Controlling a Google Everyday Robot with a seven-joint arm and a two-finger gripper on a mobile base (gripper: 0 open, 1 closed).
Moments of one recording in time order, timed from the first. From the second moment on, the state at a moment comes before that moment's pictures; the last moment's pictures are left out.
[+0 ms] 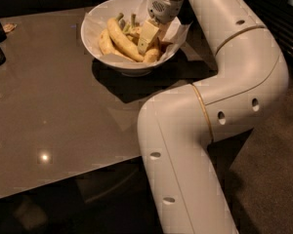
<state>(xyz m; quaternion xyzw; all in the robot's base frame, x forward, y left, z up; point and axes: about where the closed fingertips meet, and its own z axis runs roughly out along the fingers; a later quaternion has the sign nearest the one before) 0.736 -0.041 0.906 -0.48 0.86 0.08 0.12</state>
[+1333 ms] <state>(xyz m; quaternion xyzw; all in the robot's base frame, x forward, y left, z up) 0.736 -0.041 0.897 -0.48 0.86 0.08 0.12</state>
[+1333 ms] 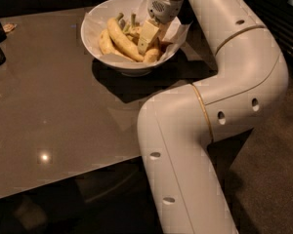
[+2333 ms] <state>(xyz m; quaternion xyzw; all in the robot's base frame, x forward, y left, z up) 0.736 -0.041 0.897 -0.48 0.86 0.08 0.12</state>
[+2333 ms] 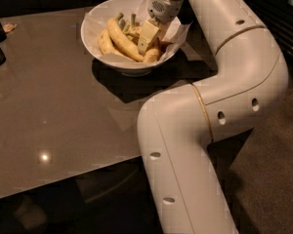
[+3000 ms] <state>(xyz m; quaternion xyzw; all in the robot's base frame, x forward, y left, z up) 0.736 -0.041 0.897 -0.48 0.86 0.08 0.12</state>
